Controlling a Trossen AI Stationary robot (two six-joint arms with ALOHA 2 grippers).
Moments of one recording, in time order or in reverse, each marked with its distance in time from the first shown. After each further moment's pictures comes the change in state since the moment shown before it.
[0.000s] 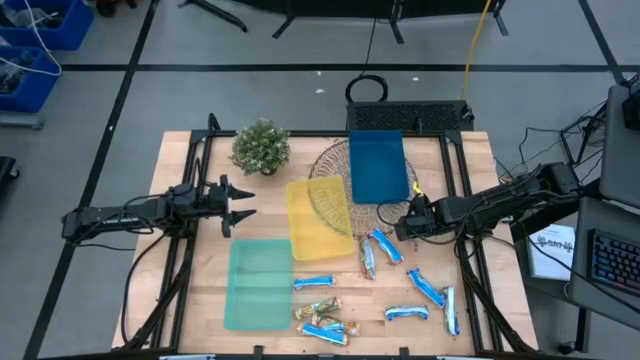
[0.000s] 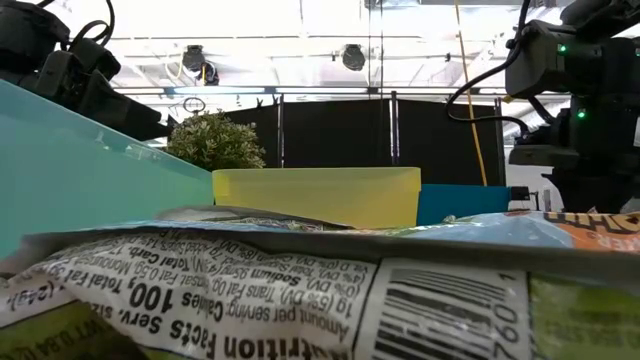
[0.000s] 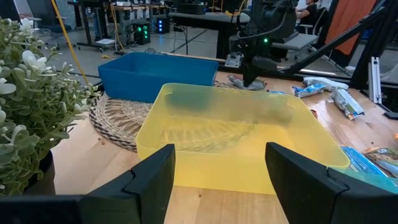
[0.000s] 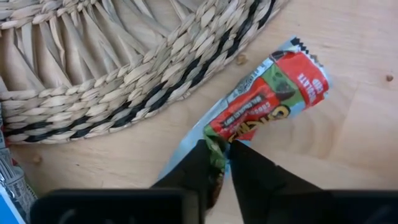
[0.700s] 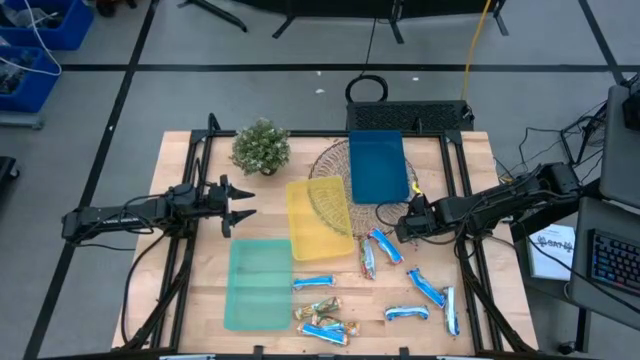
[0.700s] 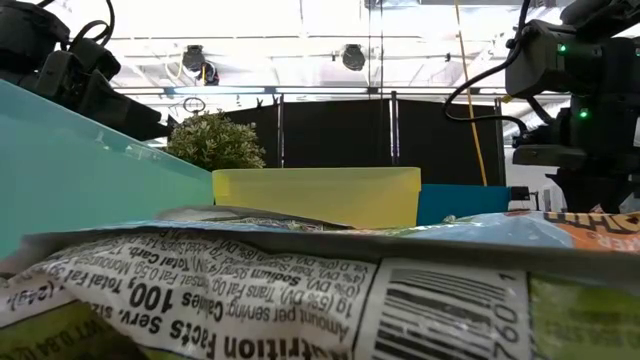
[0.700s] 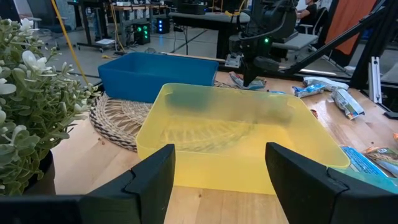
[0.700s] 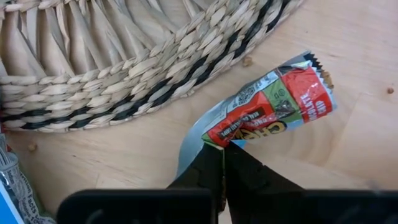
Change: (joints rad) left arm 0.000 0.000 0.000 0.000 0.000 0.001; right arm 0.002 0.000 0.000 0.000 -0.001 -0.081
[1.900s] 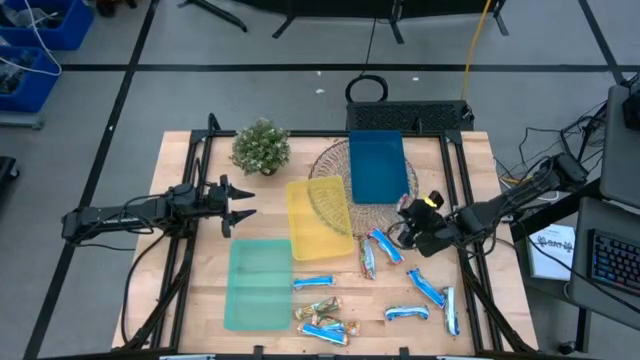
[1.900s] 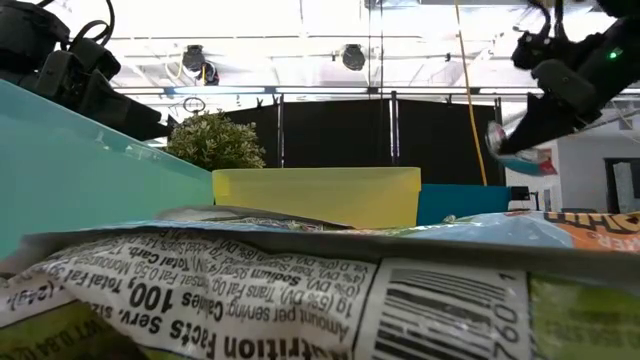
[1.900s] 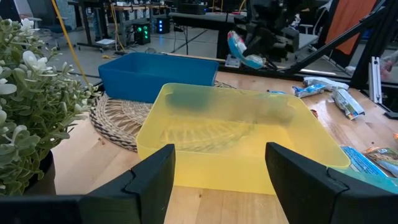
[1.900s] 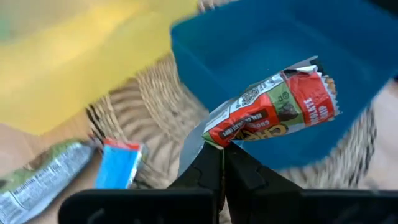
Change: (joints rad) left arm 0.000 0.000 0.000 0.000 -0.001 0.000; right arm 0.296 -0.228 -0.009 0.219 0.658 -0.533
